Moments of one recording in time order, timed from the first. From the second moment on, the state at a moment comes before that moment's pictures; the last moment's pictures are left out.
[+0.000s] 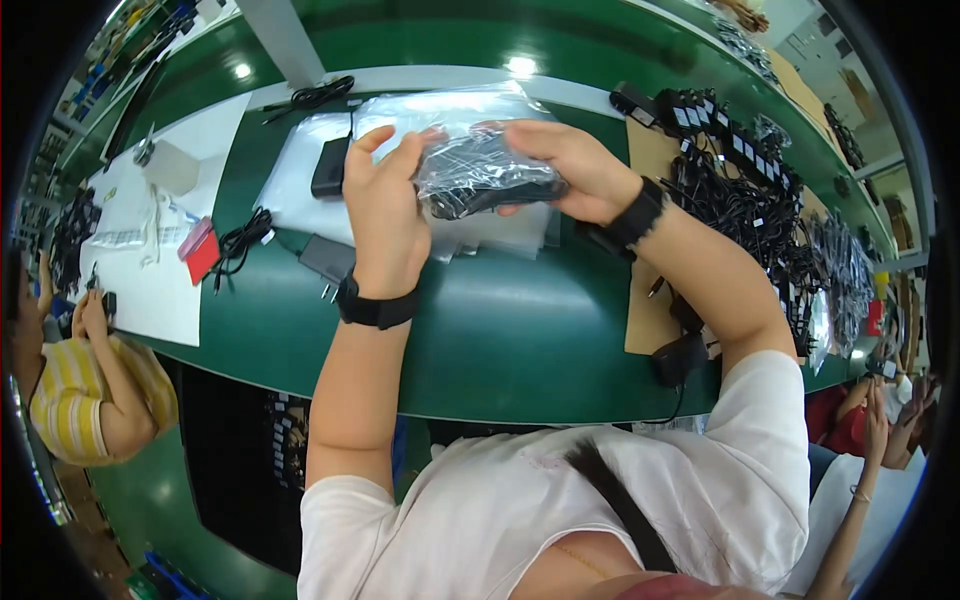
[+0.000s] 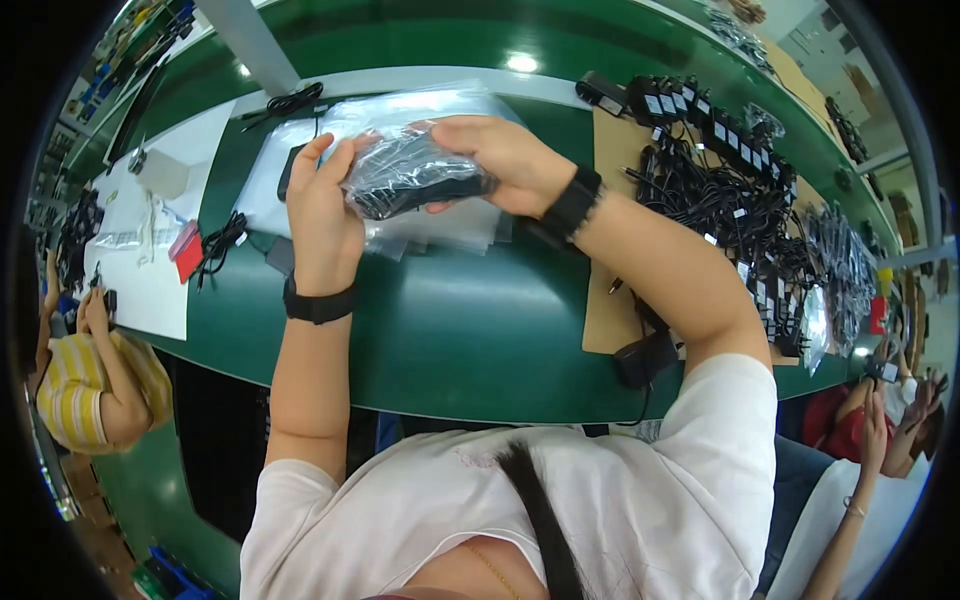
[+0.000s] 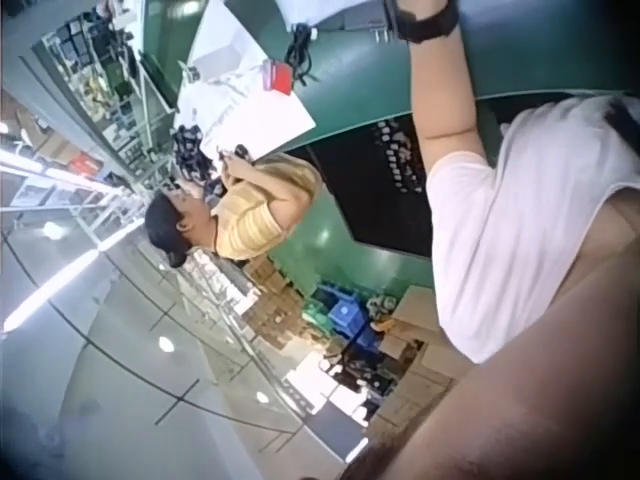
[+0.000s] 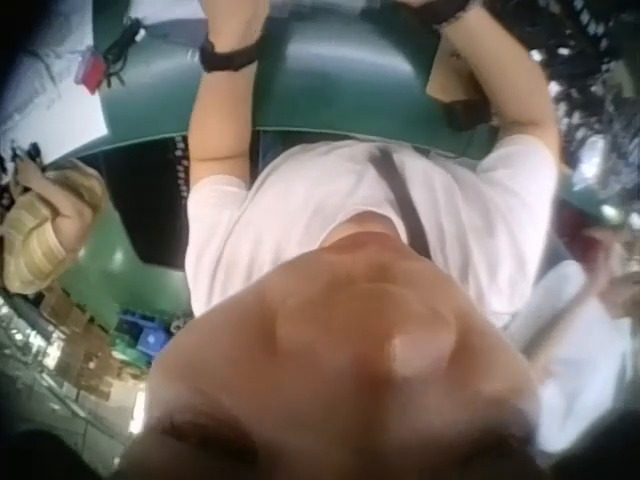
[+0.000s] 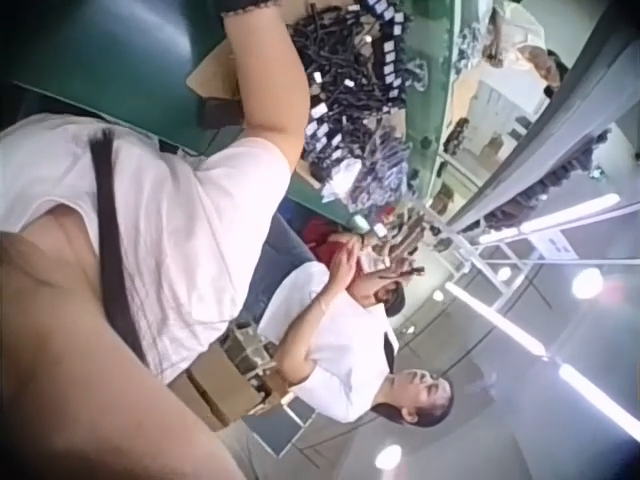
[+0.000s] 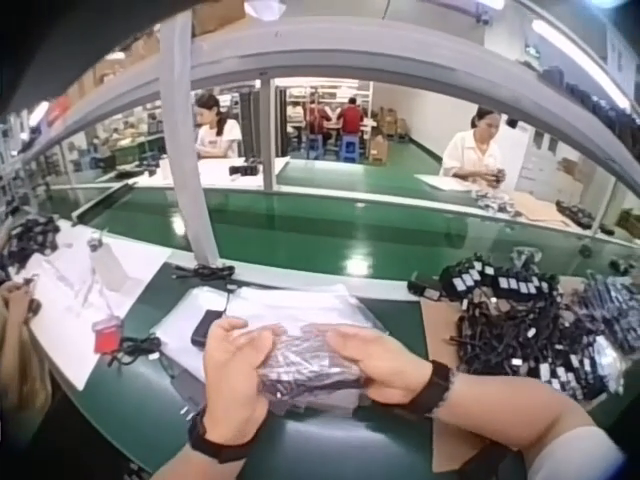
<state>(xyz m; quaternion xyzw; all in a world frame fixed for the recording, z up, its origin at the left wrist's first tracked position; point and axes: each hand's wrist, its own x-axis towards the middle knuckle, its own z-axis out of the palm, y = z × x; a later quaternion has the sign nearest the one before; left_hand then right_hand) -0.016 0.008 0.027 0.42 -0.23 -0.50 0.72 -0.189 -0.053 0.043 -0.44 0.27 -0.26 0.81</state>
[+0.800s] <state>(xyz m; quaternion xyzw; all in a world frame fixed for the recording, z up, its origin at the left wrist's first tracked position) -0.014 0.008 0.023 0.51 -0.42 -0.24 0.72 -0.307 -0.210 0.029 -0.84 0.53 0.13 -0.01</state>
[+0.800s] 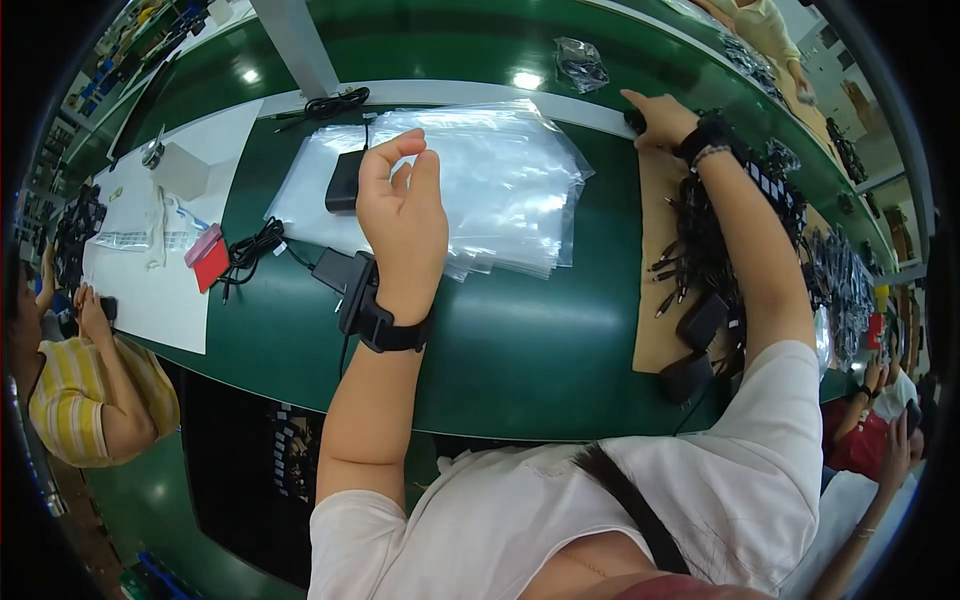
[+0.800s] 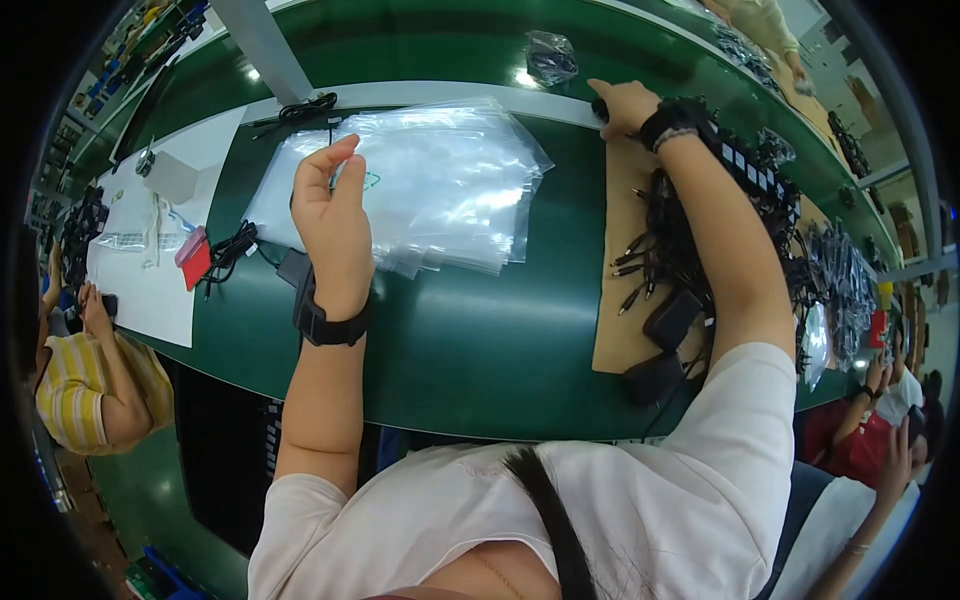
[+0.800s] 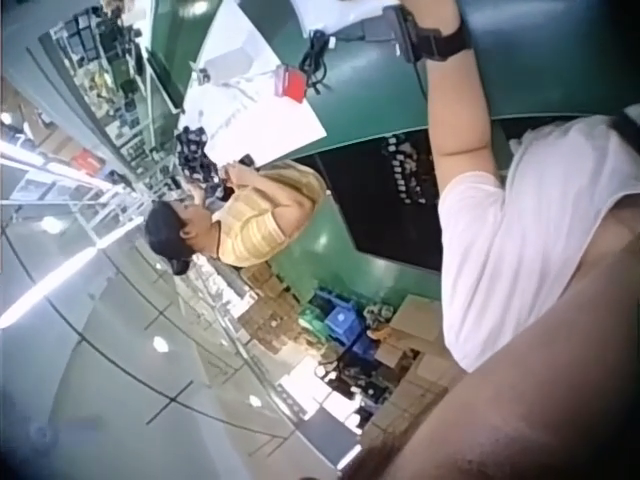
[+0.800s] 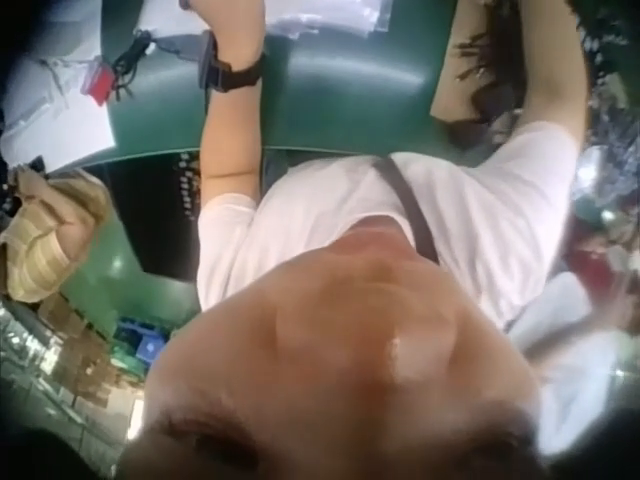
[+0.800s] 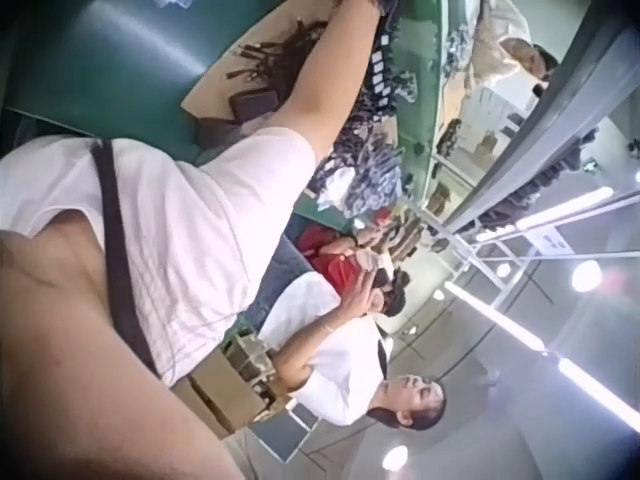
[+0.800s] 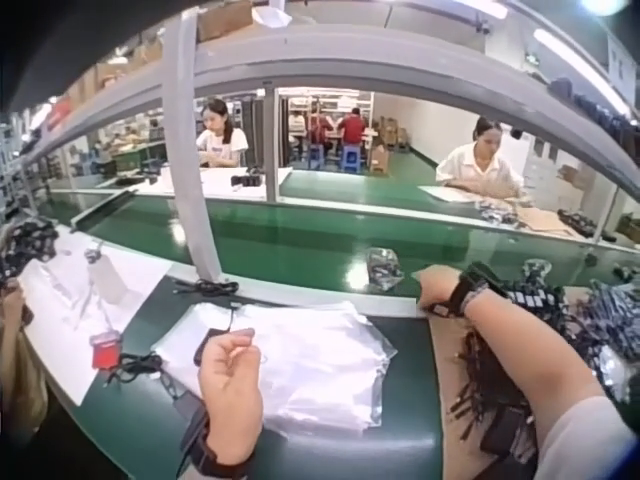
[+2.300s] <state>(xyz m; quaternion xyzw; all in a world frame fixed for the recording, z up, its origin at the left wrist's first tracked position) -0.062 0.032 0.033 0.28 -0.30 -0.68 0.60 -0.230 -0.002 0.061 -0.55 0.34 -0.48 0.59</state>
